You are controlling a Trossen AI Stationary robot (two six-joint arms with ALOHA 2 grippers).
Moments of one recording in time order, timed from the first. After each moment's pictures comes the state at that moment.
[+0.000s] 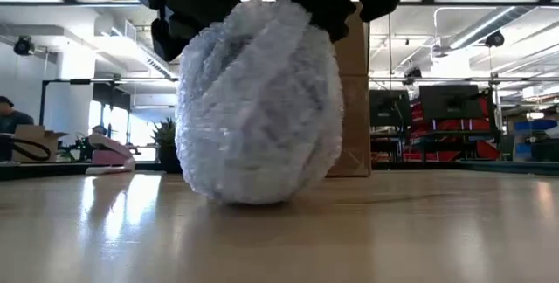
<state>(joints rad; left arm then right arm) -0.49 1.68 1.09 -0.19 -0.49 -0.74 0.25 2.04 1.56 -0.55 -0.03 -0.27</state>
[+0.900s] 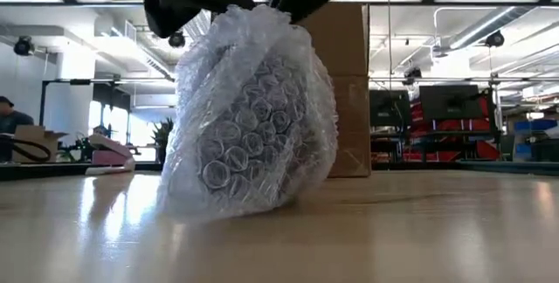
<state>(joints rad) -0.53 1.59 1.12 -0.28 -0.48 -0.74 0.26 1.97 1.57 -0.61 -0.06 -0.21</state>
